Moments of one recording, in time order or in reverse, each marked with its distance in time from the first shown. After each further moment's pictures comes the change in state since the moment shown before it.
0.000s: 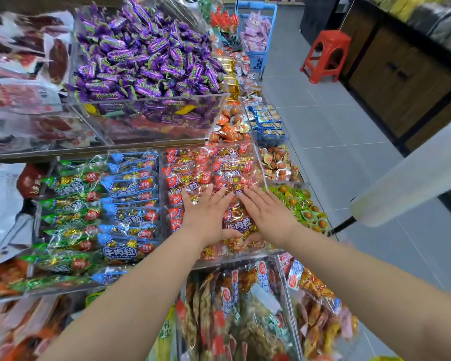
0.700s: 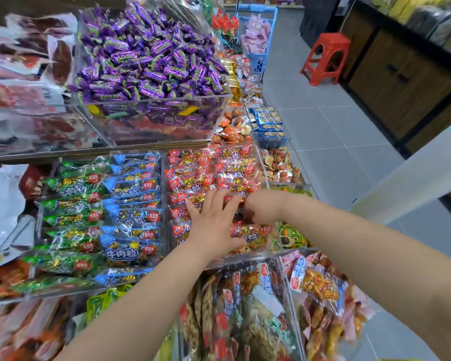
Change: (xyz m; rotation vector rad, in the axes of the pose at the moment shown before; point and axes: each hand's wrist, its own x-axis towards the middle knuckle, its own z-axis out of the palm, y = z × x) left_hand -0.027 0.018 -0.014 -0.253 0.124 -0.020; right_hand 0.029 -0.001 -0.072 0.172 -0.390 -0.112
